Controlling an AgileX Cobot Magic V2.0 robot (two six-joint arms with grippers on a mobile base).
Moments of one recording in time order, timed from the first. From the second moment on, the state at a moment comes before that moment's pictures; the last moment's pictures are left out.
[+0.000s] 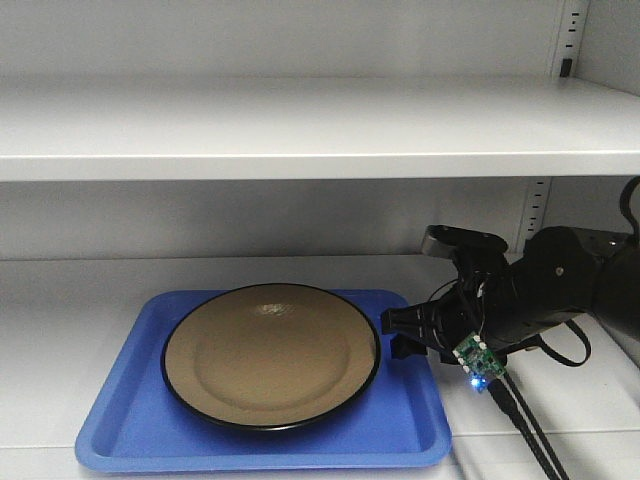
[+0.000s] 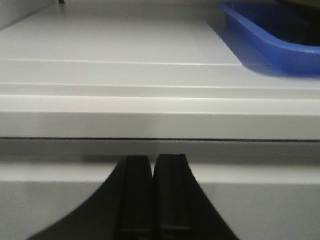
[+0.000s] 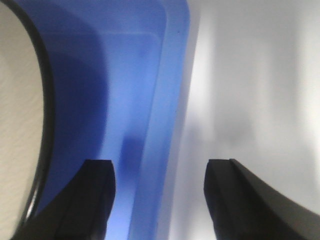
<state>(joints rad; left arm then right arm) 0.03 -0.01 0.03 -0.10 0.22 0.09 0.29 1.74 -1.47 0.22 0.72 0.05</state>
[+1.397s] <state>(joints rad) 0.05 -0.01 0.03 -0.10 0.19 0.09 0.29 1.65 -1.42 0.20 0.77 0.05</state>
